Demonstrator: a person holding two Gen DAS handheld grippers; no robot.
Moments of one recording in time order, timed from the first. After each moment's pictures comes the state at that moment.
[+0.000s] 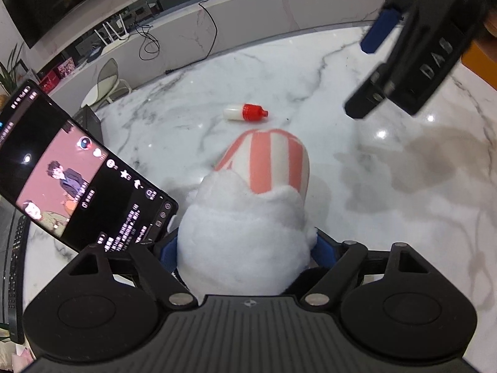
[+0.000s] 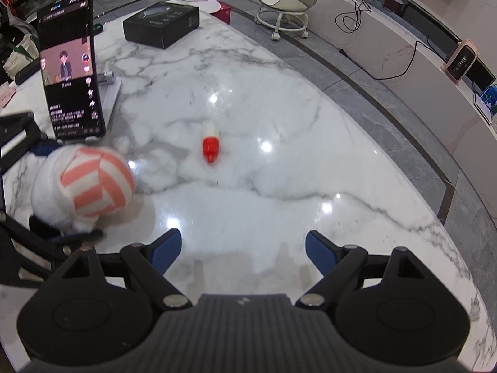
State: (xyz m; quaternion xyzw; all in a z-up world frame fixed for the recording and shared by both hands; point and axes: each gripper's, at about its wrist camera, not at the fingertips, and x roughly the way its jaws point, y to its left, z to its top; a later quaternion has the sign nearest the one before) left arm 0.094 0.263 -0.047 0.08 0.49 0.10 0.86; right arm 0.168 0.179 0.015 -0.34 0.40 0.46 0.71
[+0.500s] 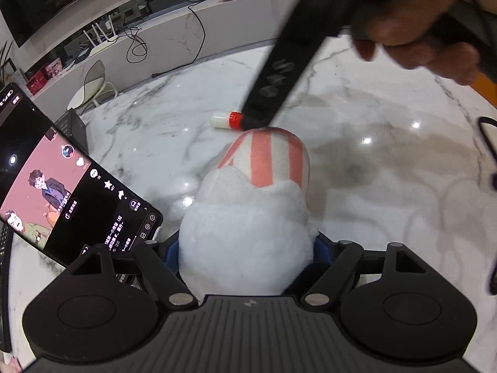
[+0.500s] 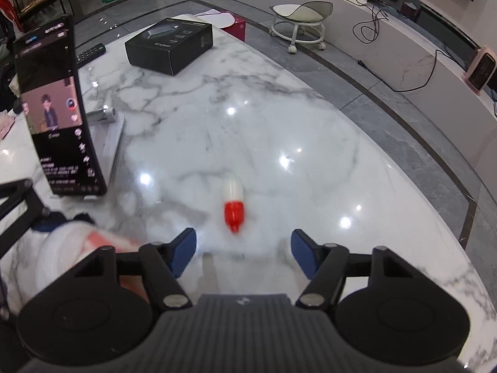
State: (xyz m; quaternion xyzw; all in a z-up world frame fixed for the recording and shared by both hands) left arm 0.099 0.263 -0.046 0.07 0.48 0.07 0.87; right arm 0.180 0.247 -0.002 -0.31 0.40 0.49 0.71
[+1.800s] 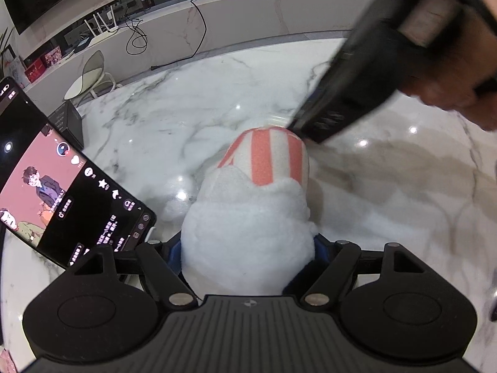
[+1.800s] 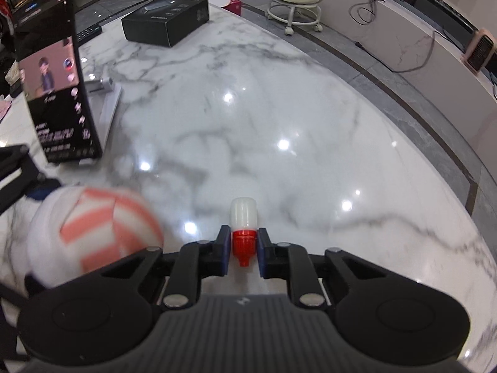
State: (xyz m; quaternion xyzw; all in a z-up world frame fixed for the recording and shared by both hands) left arm 0.102 0.258 -0.041 0.04 0.49 0.07 0.87; right arm 0.174 0.213 -0.016 -0.31 0.43 0.48 0.70
